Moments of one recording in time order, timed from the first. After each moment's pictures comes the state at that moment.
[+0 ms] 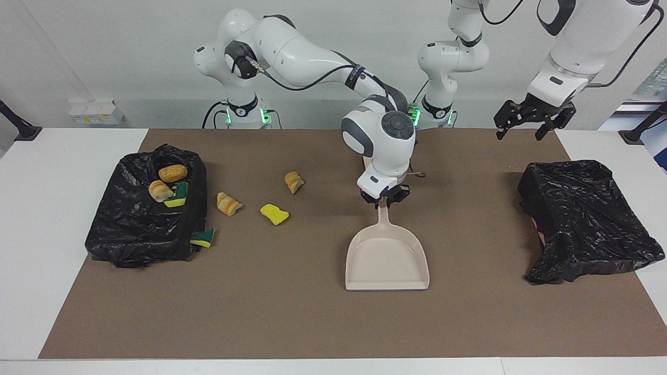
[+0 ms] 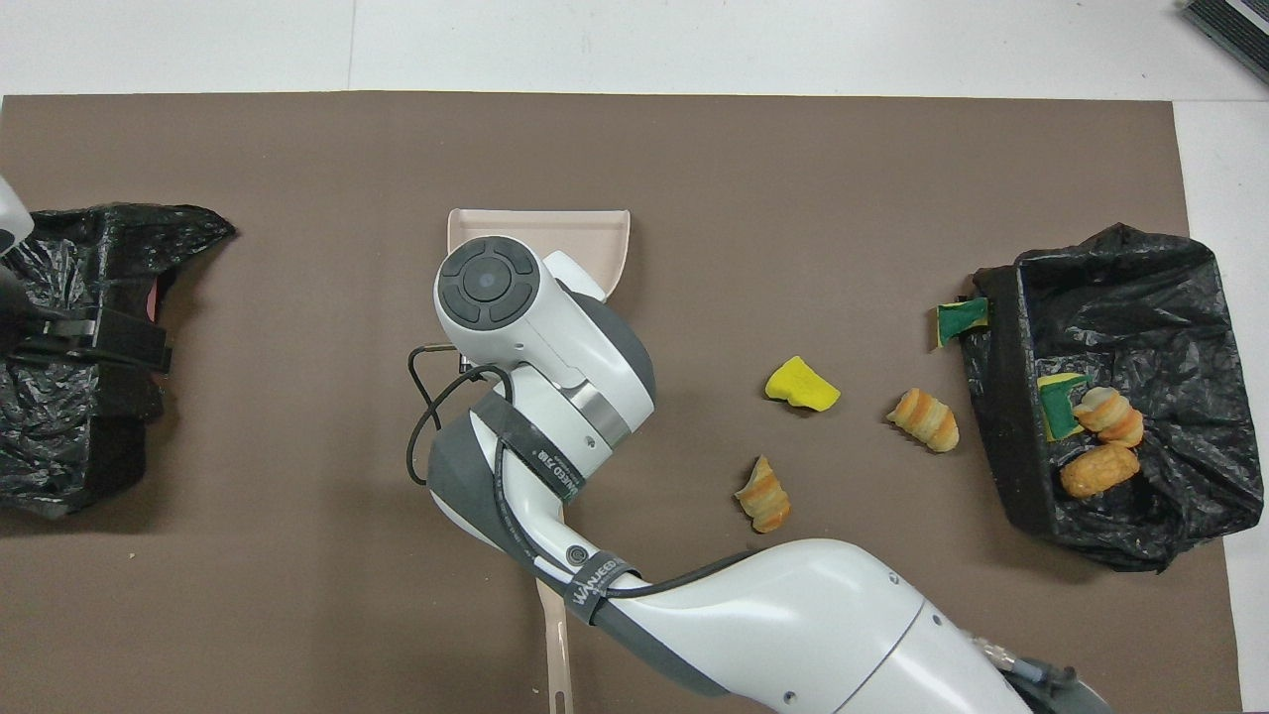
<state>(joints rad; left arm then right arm) -0.02 -0.04 -0.06 -1.60 0.00 1.52 0.01 0.58 0.78 0.21 -1.09 -0.09 1.85 0.78</state>
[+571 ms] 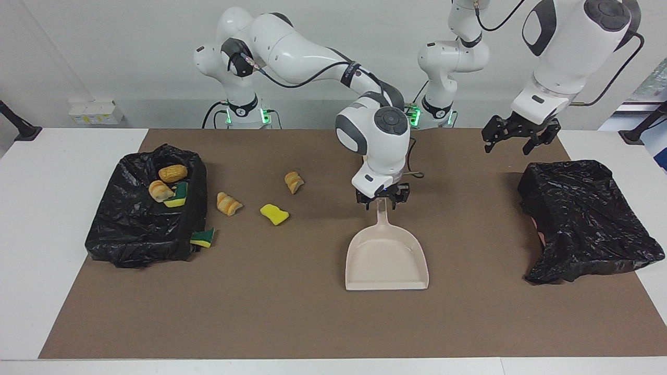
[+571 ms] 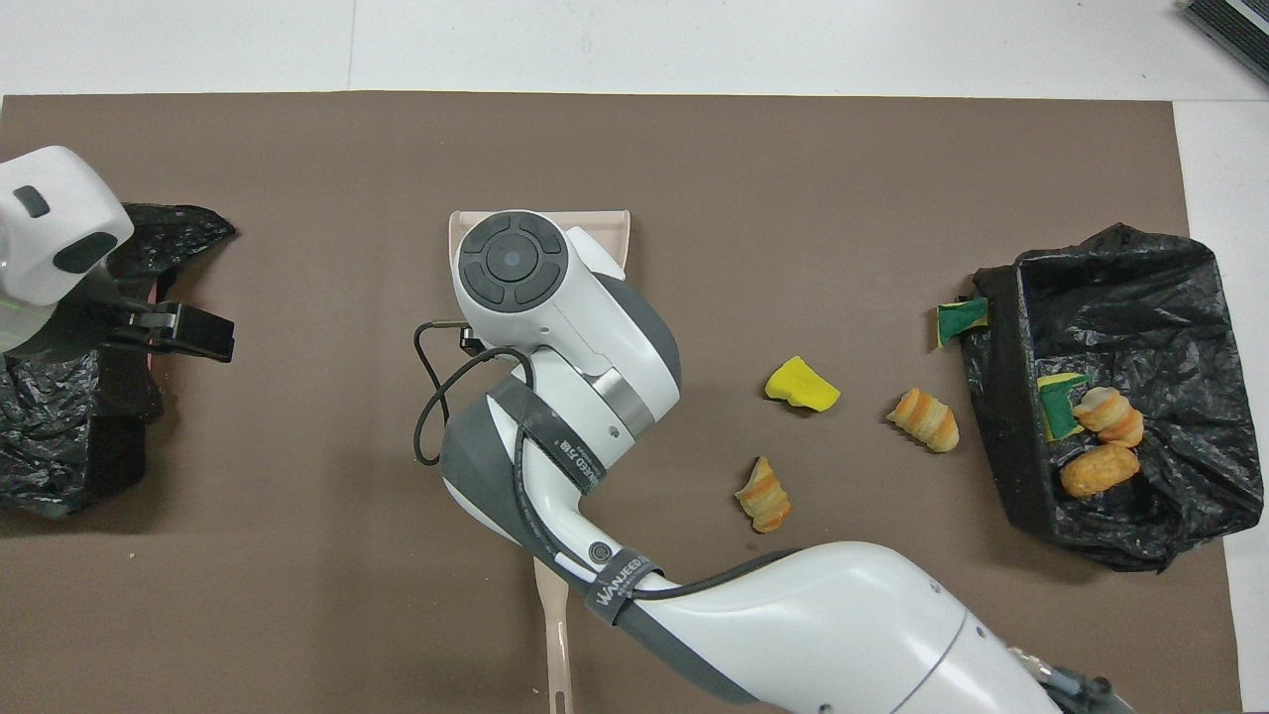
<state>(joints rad) -0.06 0.00 -0.07 -1.67 -0.01 1.64 0.01 0.55 0.73 0.21 -1.09 -0.09 1.86 0.78</state>
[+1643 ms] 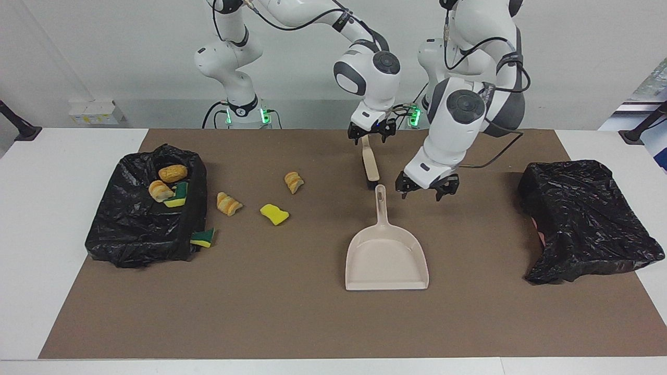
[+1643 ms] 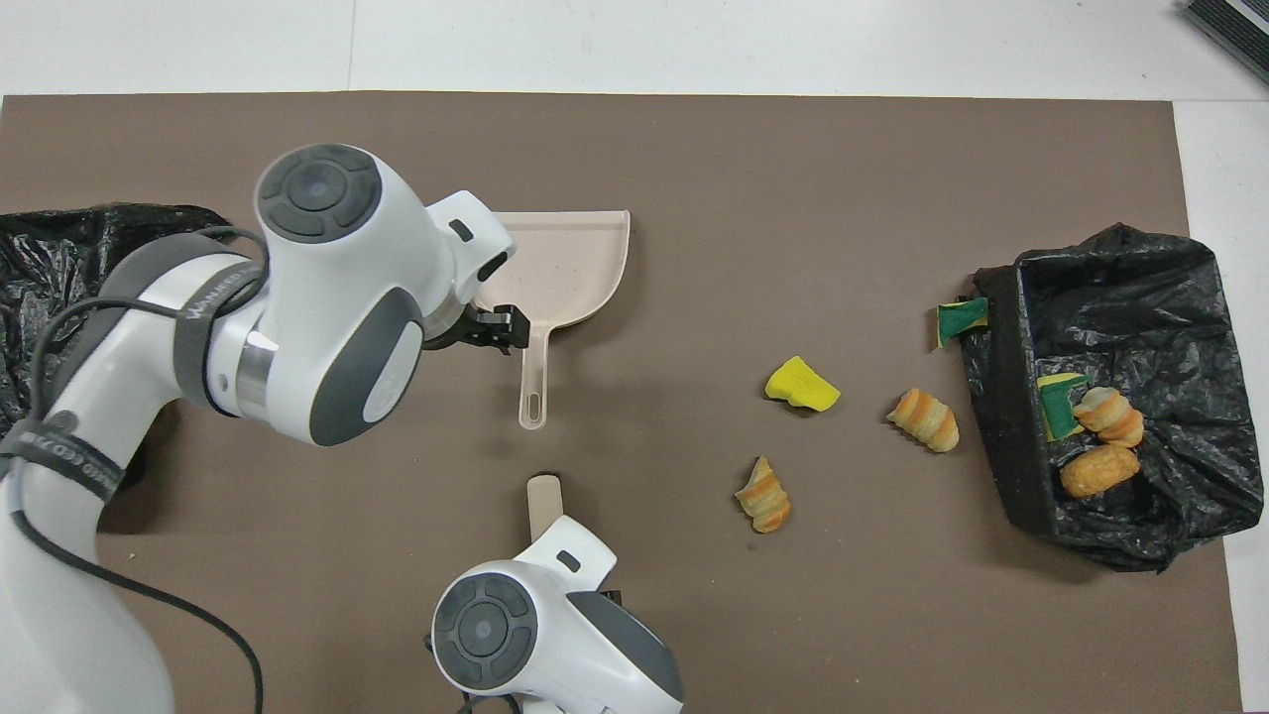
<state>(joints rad) -0.39 0.28 -0.08 -1.68 -0.03 1.90 -0.33 0.69 0.23 0.29 -1.99 0.05 2.09 0.85</state>
